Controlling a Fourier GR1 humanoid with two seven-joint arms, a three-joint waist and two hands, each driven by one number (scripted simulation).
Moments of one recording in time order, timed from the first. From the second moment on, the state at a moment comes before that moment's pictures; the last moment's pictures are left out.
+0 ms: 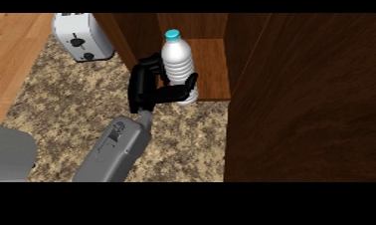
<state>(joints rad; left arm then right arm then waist) -0.48 0.01 -0.29 -1.19 0.30 0.55 -0.18 0.53 -0.04 0.28 -2.09 -0.23 0.24 -0.16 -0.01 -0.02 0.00</state>
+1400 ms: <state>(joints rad) -0.88 0.10 -0.30 -0.65 0.09 0.73 -0.14 0.50 -0.07 0.28 -2.08 -0.26 0.28 -0.16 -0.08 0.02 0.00</state>
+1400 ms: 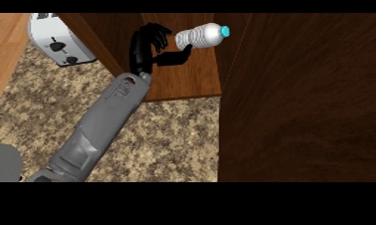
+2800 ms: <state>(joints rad) -1.01 0.01 -0.02 -0.41 0.23 0.46 -0.56 0.54 -0.08 0.26 -2.09 -0.25 0.28 -0.20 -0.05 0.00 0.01</state>
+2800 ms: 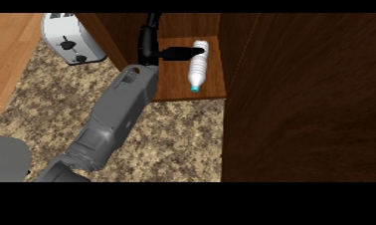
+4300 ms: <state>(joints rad) -0.36 0.04 -0.32 -1.37 0.36 0.28 -0.36 0.63 -0.08 0.31 -2.18 -0.23 0.22 -0.16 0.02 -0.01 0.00</state>
